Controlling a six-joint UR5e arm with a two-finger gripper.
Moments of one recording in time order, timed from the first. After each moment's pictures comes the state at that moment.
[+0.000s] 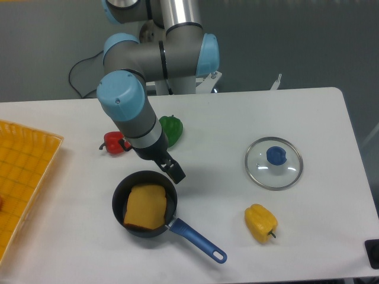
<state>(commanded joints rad) 2.21 -1.88 -1.57 -1.17 1.75 1.02</state>
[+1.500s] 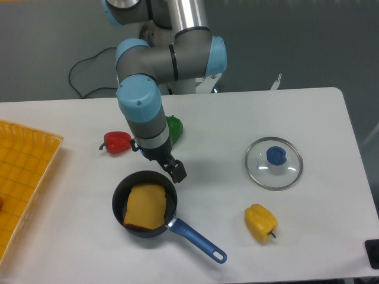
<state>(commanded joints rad) 2.28 -1.86 -1.67 -1.09 1.66 1.00</state>
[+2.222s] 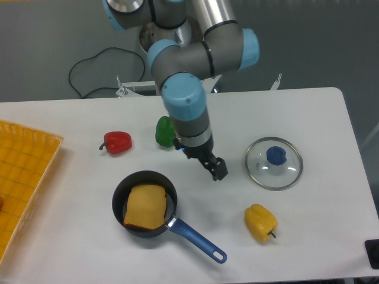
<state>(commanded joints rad) 2.44 -1.87 -1.66 -1.09 1.67 1.29</state>
